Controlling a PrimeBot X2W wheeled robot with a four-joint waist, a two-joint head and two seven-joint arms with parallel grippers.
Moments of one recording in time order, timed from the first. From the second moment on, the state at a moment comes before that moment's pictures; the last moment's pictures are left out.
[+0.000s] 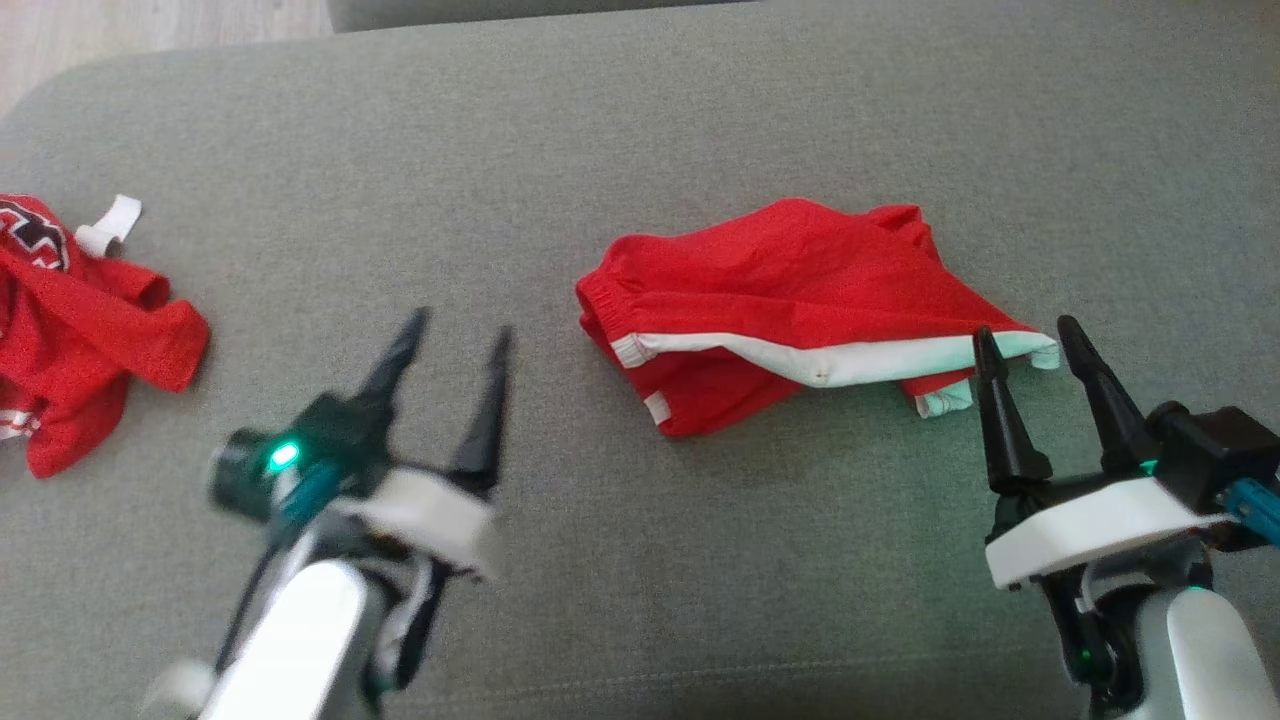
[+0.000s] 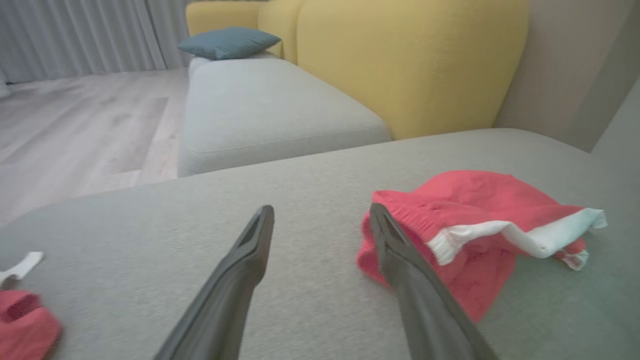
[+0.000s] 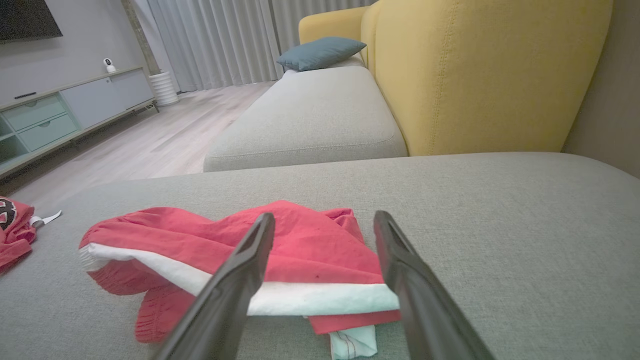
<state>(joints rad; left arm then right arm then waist) -0.20 0.24 -0.46 0.04 -0.27 0.15 -0.11 -0.02 -0.05 0.03 -0.09 0.17 0.13 0.09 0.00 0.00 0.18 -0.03</state>
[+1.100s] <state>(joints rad) -0.38 0.15 -0.58 0.16 -0.39 0.02 0.12 -0.11 -0.18 -0.01 0.08 0.19 0.13 0.21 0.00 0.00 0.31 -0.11</state>
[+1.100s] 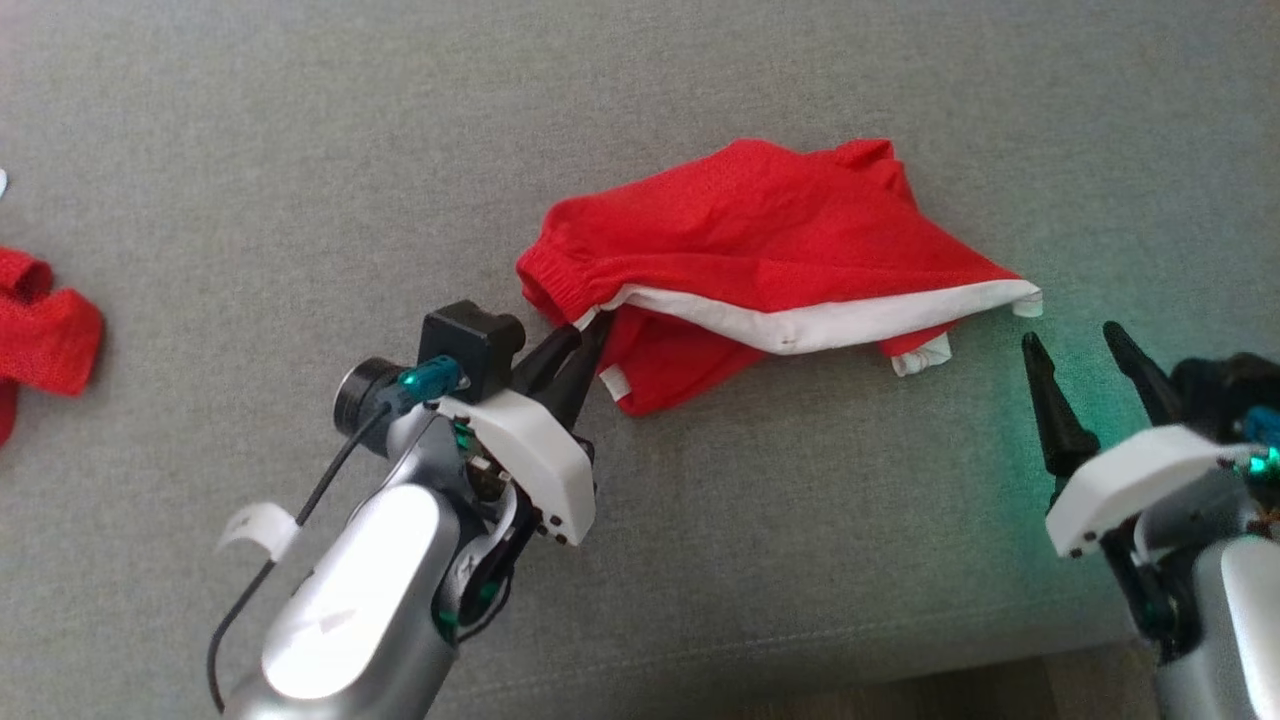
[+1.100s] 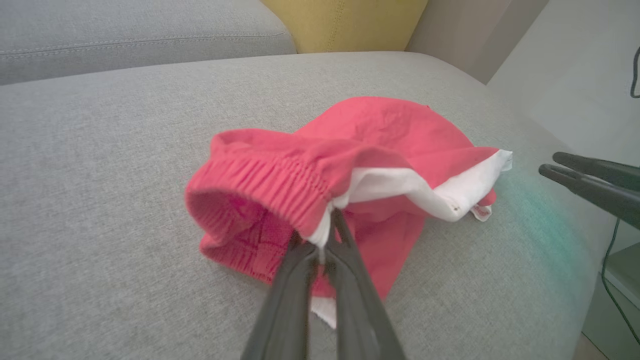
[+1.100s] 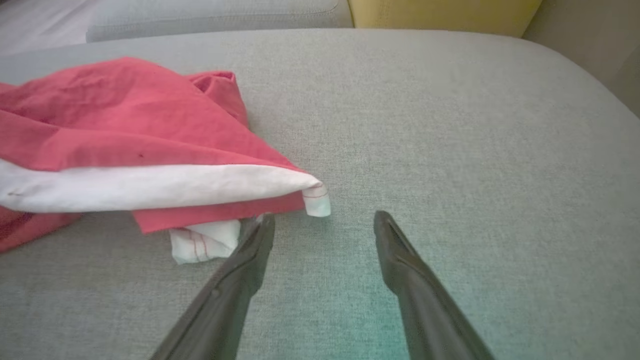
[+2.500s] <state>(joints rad) -0.50 0.31 -0.43 -0.36 -0.27 0.13 0.04 -0.36 -0.29 -0.04 -0.42 0.23 0.13 0.25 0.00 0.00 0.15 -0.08</state>
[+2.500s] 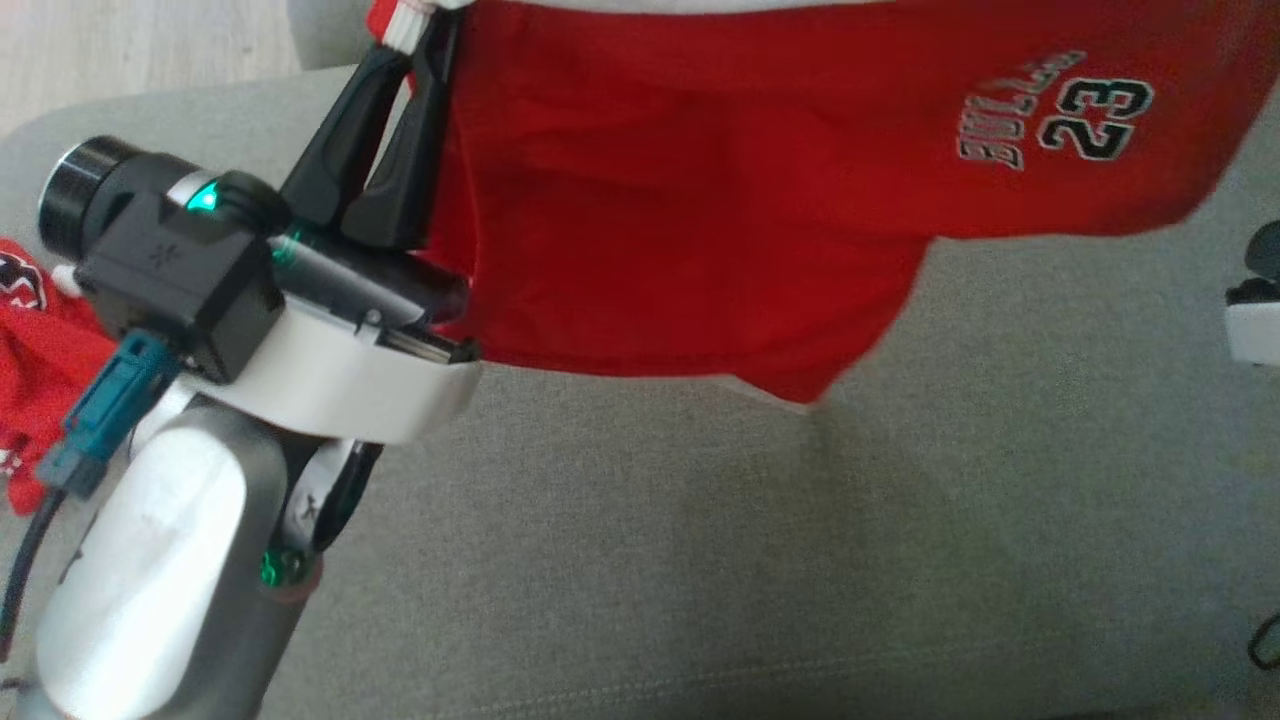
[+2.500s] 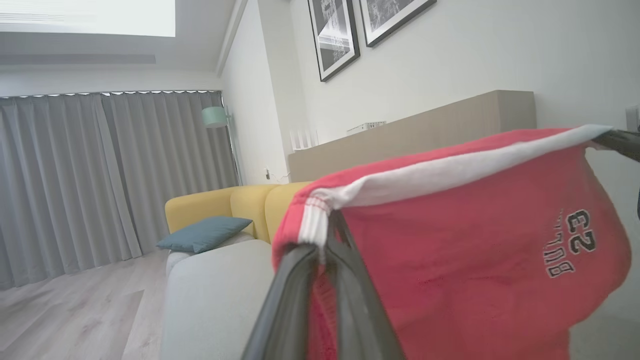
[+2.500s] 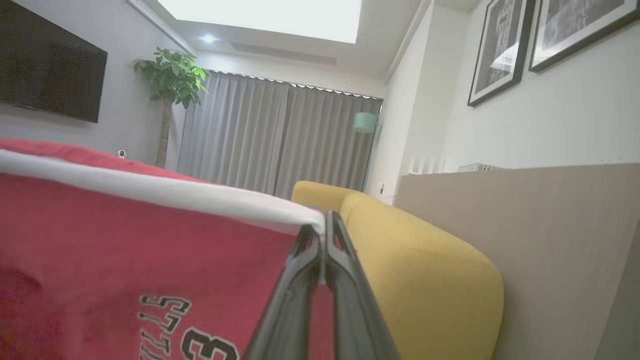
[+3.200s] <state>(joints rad) -1.02 0.16 -0.35 0.38 -0.42 0.00 -0.17 -0.99 -0.23 0.12 0.21 0.41 0.13 0.20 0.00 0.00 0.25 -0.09</state>
